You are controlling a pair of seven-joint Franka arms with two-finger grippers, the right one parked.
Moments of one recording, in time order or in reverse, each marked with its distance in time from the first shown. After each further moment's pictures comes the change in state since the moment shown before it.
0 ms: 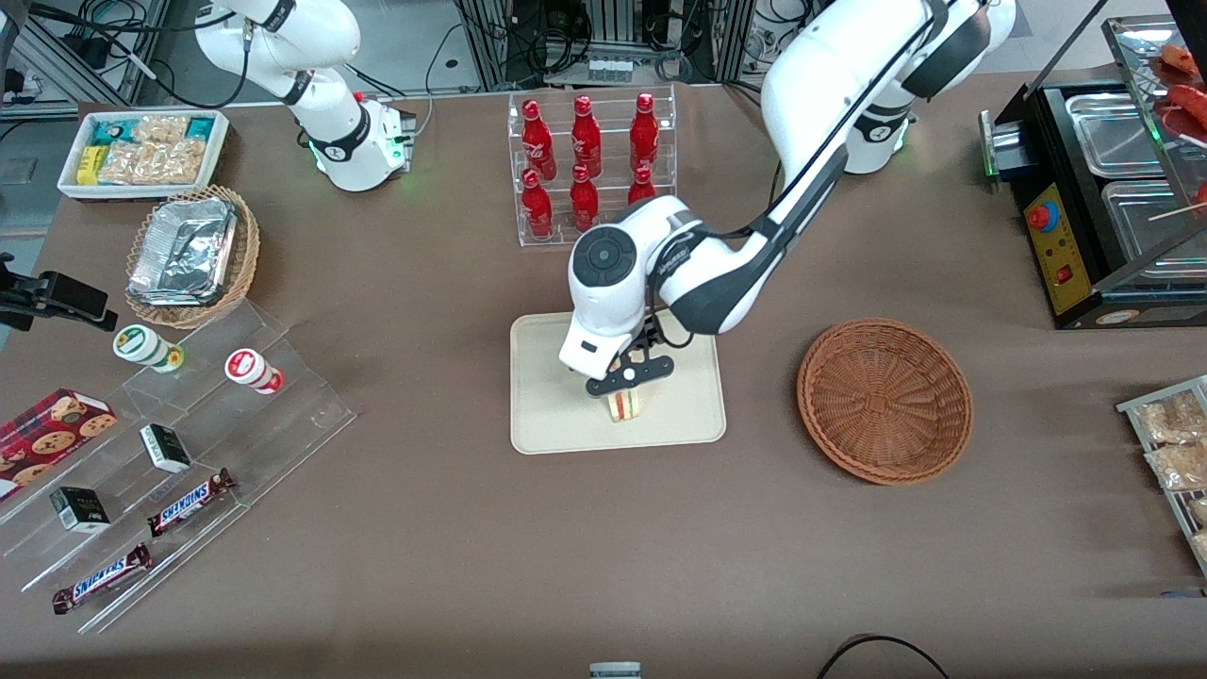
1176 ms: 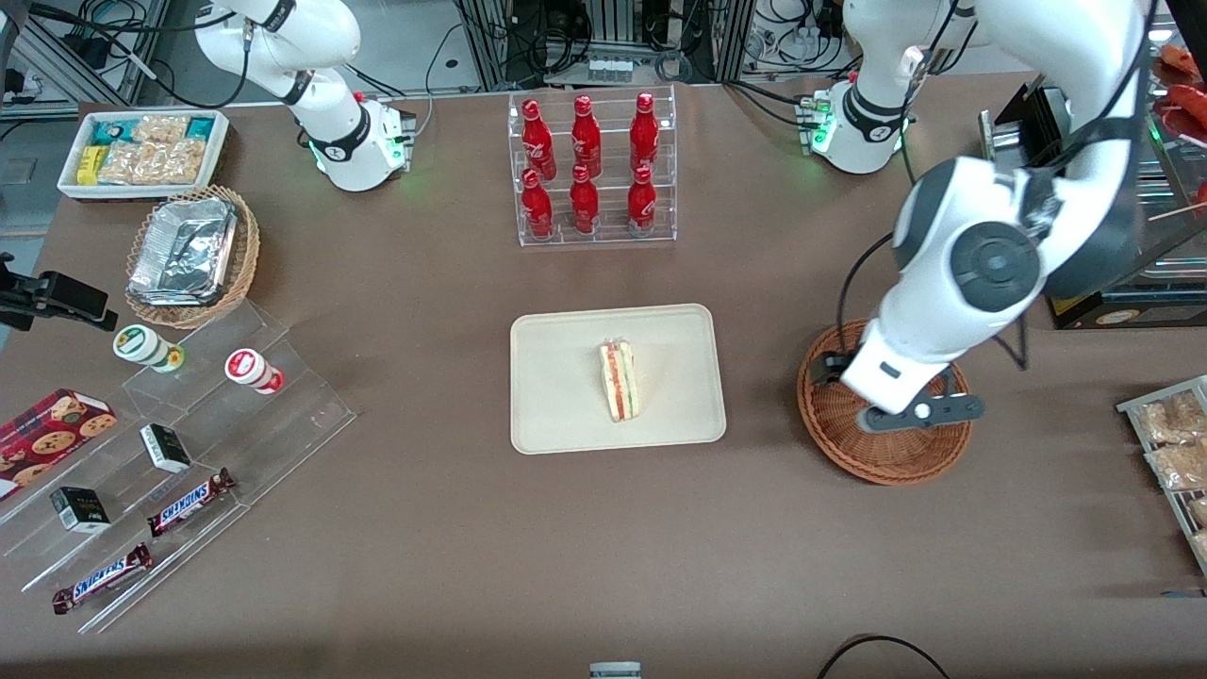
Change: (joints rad) arm 0.395 -0.433 0.161 -0.285 -0.196 -0.153 0.814
